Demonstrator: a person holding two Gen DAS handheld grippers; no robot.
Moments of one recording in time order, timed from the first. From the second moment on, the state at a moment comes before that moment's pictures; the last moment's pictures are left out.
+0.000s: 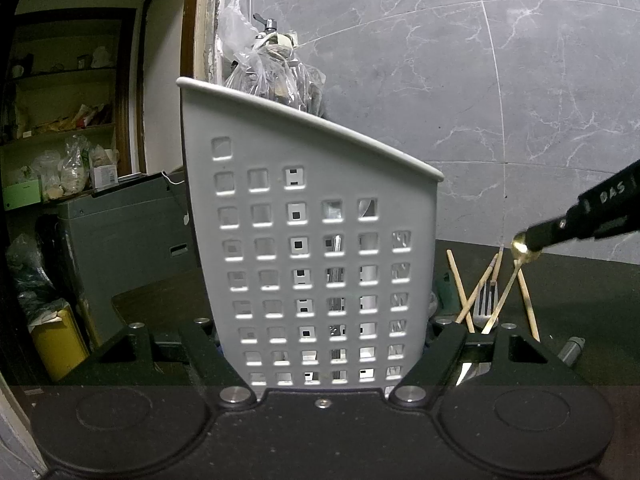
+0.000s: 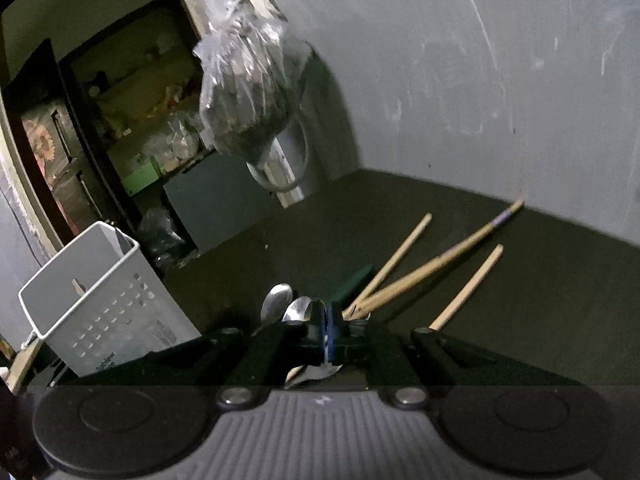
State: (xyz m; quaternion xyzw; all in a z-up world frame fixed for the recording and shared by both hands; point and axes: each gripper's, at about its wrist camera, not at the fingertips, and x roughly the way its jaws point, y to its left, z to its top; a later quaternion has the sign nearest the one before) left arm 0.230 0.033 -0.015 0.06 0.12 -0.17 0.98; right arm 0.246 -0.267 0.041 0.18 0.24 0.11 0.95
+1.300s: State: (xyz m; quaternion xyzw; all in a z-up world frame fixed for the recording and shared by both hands) left arm 0.230 0.033 -0.015 0.06 0.12 -0.17 0.98; right arm 0.168 -0.148 0.139 -0.04 -0.13 0.17 0.98
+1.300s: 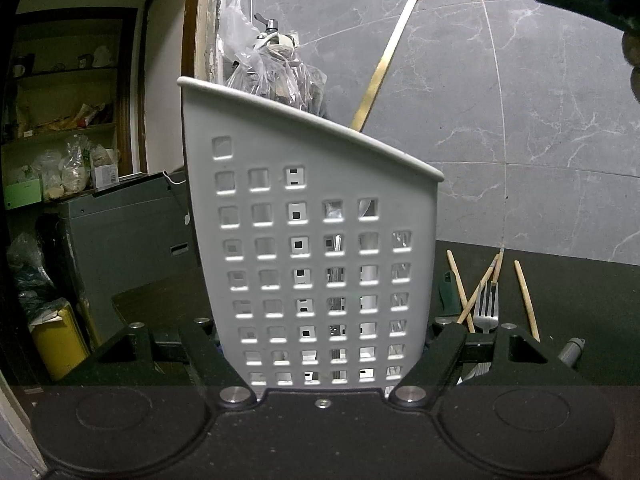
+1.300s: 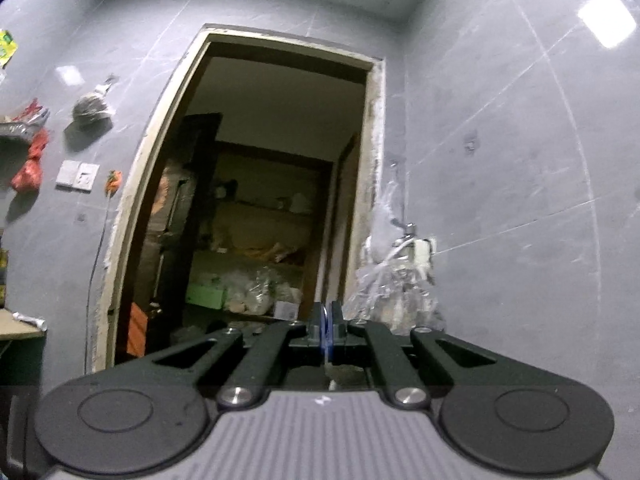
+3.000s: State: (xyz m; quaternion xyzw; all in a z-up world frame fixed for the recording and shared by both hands) left arm 0.231 0.033 -0.016 0.06 0.12 -0.17 0.98; right arm 0.211 -0.106 0.079 -0.11 0.03 0.22 0.97
